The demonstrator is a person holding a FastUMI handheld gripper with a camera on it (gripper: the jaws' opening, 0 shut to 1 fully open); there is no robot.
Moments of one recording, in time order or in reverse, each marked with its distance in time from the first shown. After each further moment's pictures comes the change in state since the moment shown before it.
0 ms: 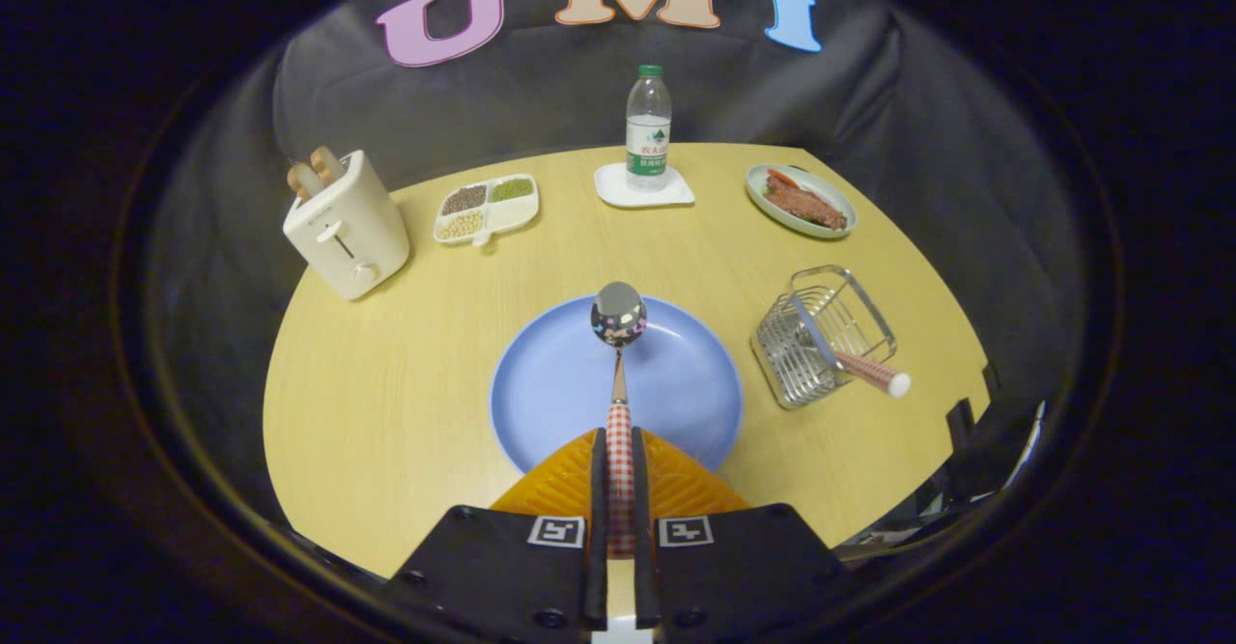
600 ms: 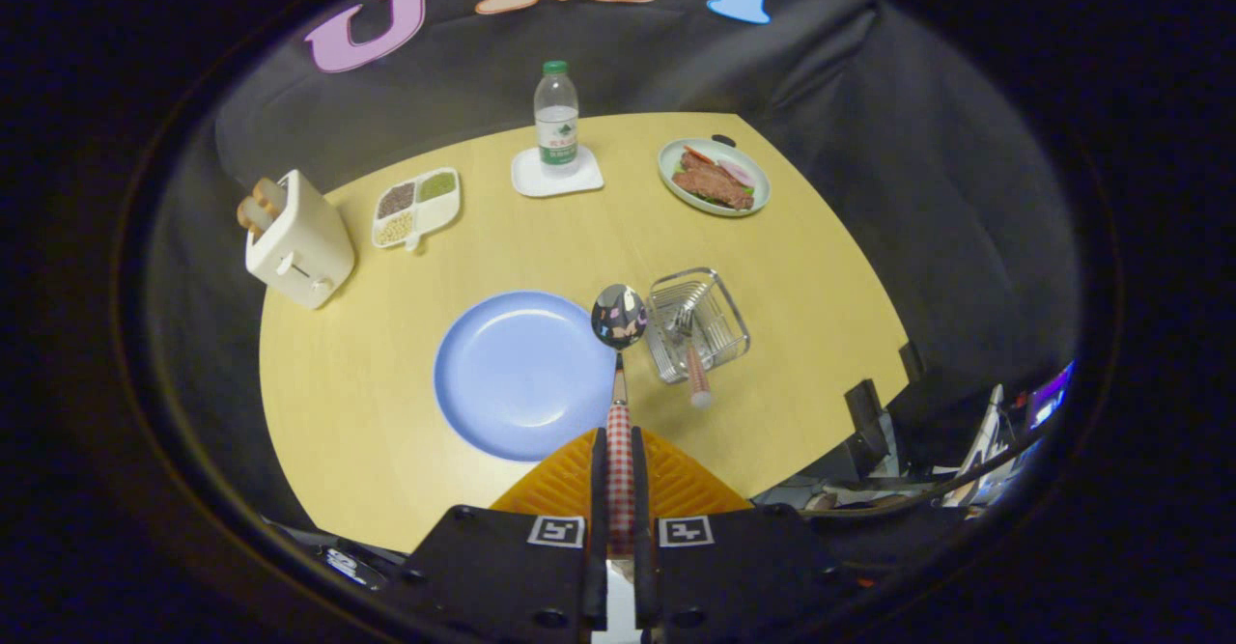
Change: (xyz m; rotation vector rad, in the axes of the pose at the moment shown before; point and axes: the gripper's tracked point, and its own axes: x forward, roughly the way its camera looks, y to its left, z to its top) arm -0.052 -0.095 0.033 0.051 0.214 -0.143
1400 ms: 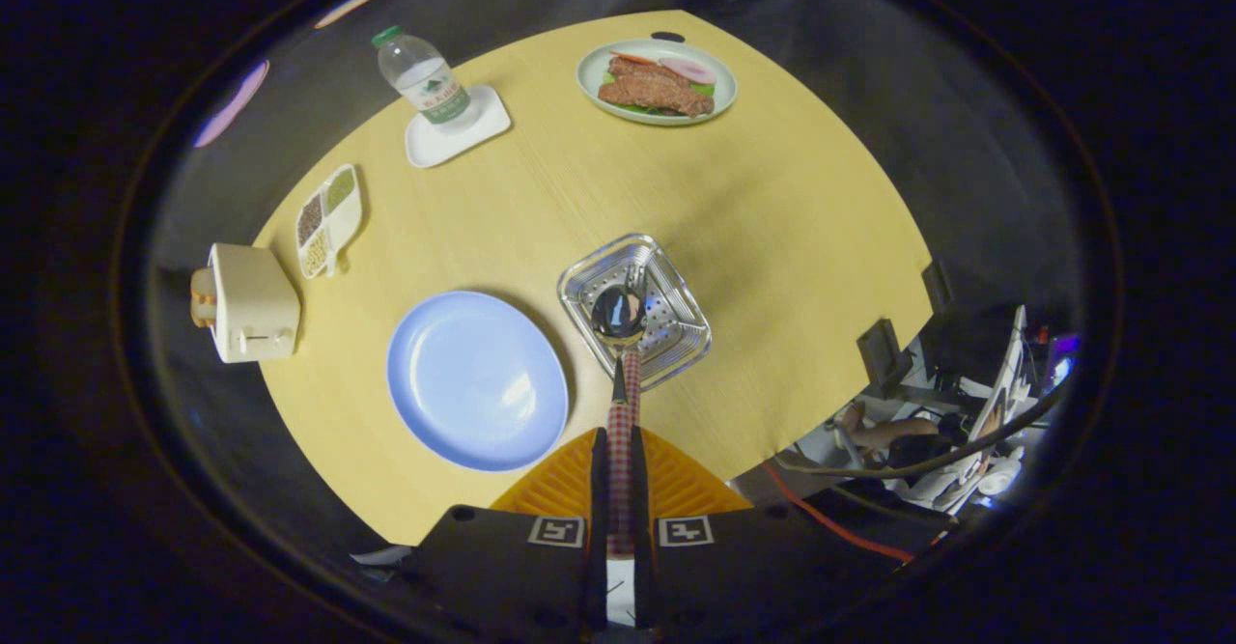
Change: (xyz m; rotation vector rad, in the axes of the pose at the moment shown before) arm 0.066 -0.041 0.015 0.157 0.400 0.034
